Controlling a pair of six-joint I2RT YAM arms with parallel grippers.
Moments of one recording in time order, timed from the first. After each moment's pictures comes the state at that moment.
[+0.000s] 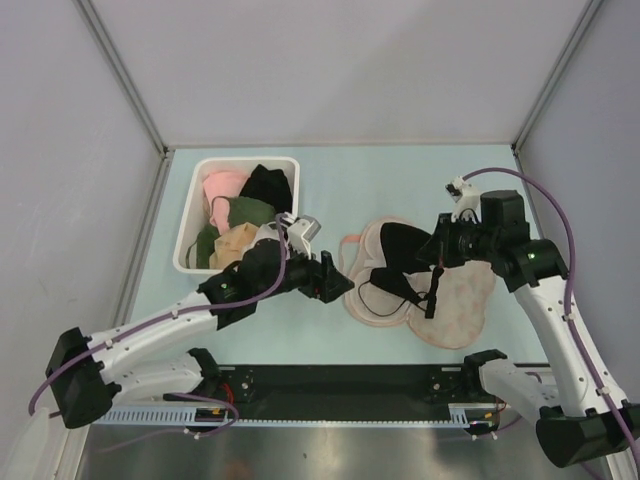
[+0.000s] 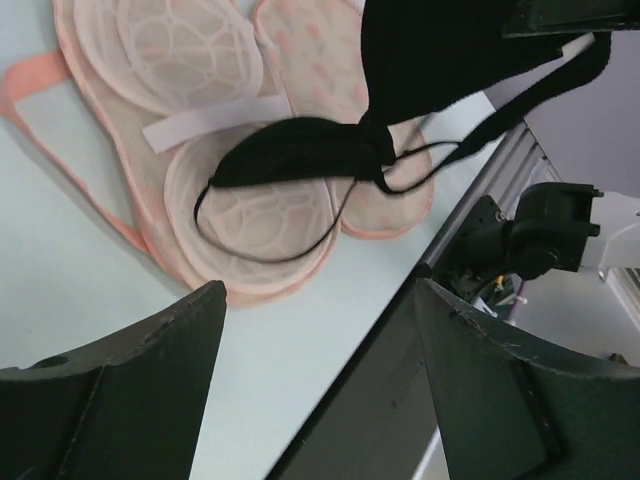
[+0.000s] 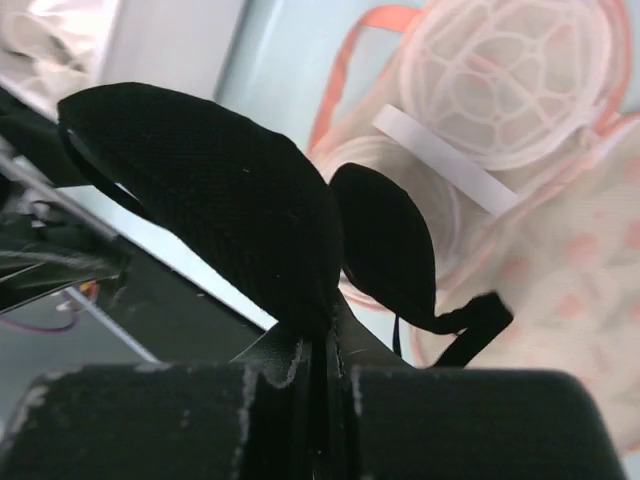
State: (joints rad) left arm -0.91 1.03 0.73 -0.06 0.14 -0.56; right arm 0.25 0.97 1.12 -0.88 -0.42 0.21
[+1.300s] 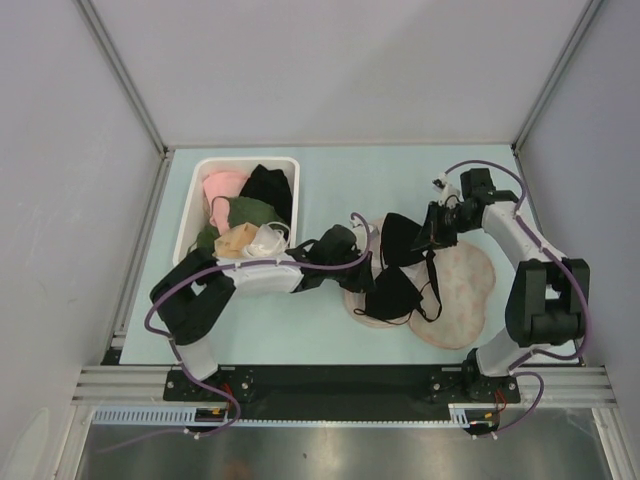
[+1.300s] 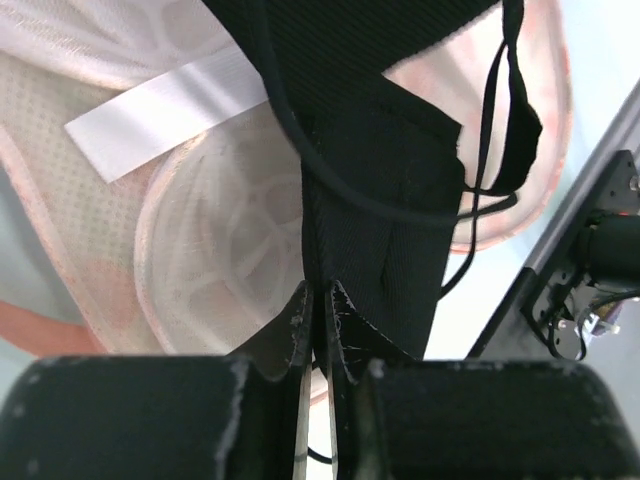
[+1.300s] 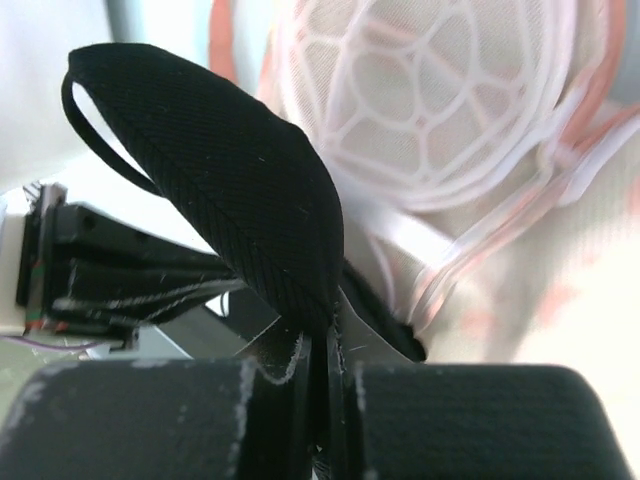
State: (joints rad) left arm -0.91 1.75 1.00 0.08 0.29 -0.50; right arm 0.04 1.55 1.17 -0.79 -0.64 0.14
